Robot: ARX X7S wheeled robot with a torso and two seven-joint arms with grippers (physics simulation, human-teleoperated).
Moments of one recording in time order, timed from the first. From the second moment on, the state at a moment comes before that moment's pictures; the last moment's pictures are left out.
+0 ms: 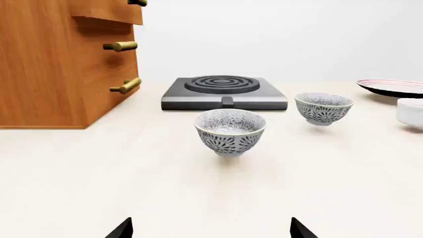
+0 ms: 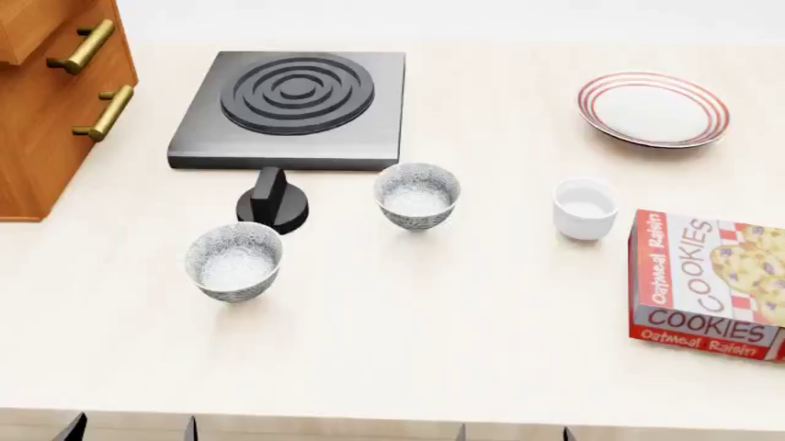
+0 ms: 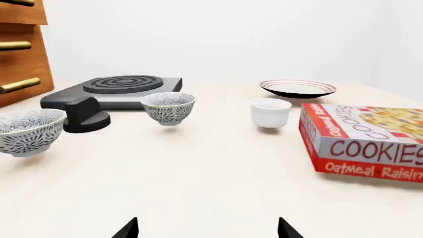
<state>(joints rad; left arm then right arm) 0.00 0.00 0.00 0.00 0.00 0.00 0.00 0.00 0.00 0.00 0.00 0.00 0.00 0.00</state>
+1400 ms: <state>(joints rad) 0.04 -0.13 0.12 0.22 -0.08 -0.12 -0.13 -0.02 0.13 -0.11 -0.21 0.12 0.14 0.12</state>
